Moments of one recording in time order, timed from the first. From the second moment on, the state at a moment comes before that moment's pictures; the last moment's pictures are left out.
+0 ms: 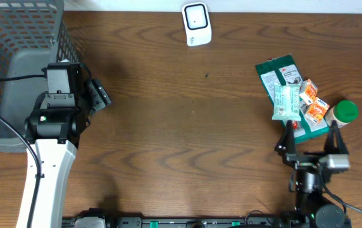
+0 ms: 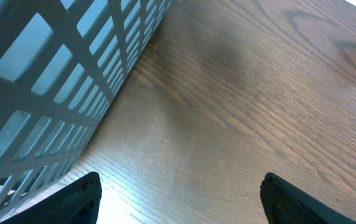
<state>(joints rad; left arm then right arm) 0.00 1.22 1.14 -0.85 -0.15 -0.46 0.04 0.01 0.01 0.38 0.03 0.11</state>
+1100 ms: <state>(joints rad) 0.00 1.22 1.14 -0.84 -0.15 -0.46 0.04 0.01 0.01 -0.07 -0.01 -0.07</state>
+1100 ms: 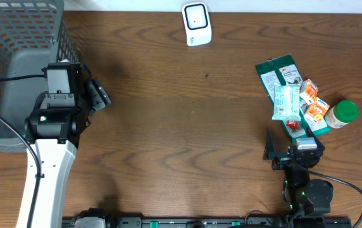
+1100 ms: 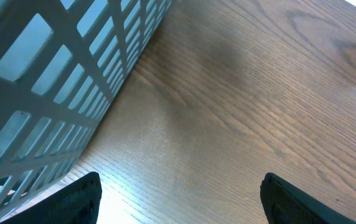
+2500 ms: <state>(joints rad) 0.00 0.51 1.13 -0.91 -0.22 -0.43 0.04 0.01 0.01 -0.07 -0.01 -0.07</state>
